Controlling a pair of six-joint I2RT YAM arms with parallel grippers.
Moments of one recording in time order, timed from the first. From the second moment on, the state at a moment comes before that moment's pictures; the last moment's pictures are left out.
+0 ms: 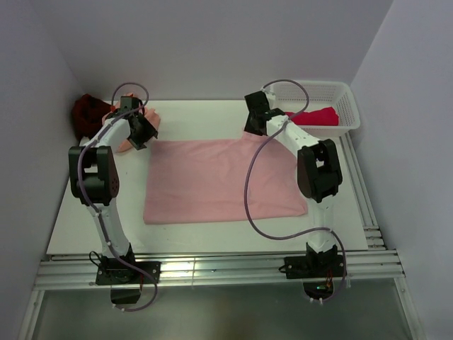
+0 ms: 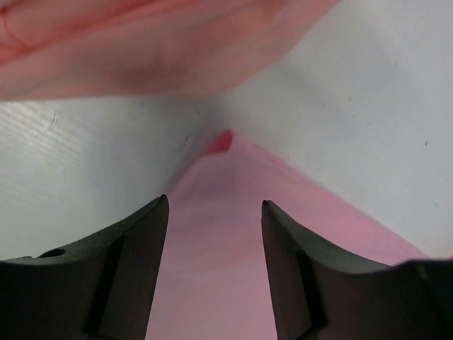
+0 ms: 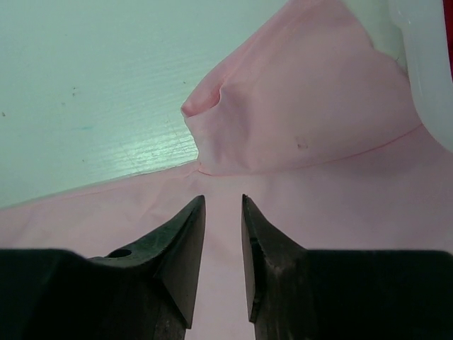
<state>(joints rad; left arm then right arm) -0.02 2.01 1.58 -0.57 -0.04 -0.74 0.38 2.08 1.72 -0.48 0.28 0.58</state>
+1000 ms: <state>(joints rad) -0.04 2.22 1.71 -0.51 -0.02 -0.77 0.38 2.40 2.06 -0.59 0.33 0.55</state>
